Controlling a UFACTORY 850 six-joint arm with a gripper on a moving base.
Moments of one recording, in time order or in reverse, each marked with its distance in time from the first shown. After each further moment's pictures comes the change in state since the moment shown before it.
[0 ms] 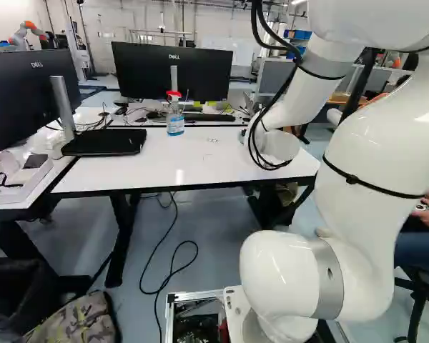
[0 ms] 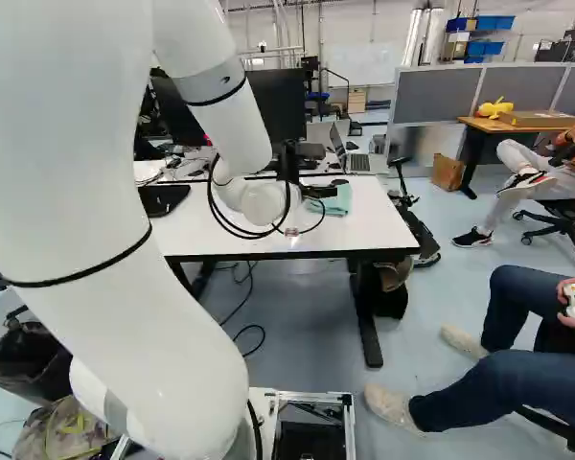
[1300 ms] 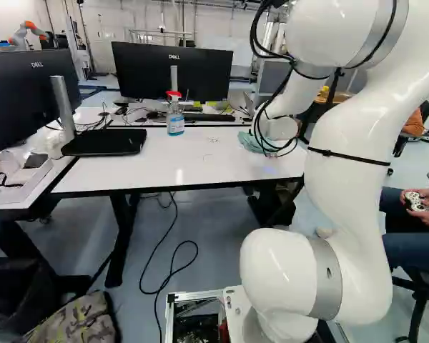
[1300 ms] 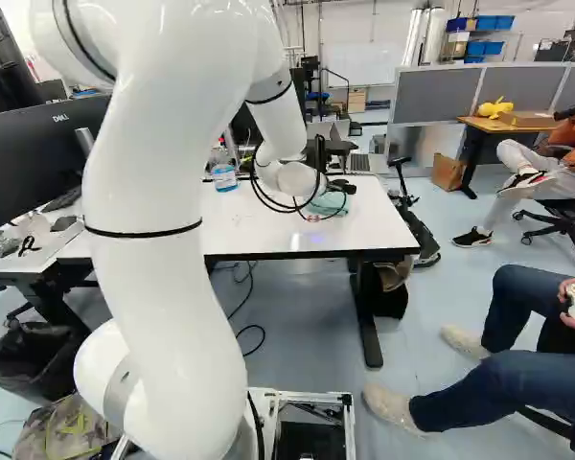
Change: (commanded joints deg) arm -3.1 -15.8 -20.0 0.0 -14.2 0.0
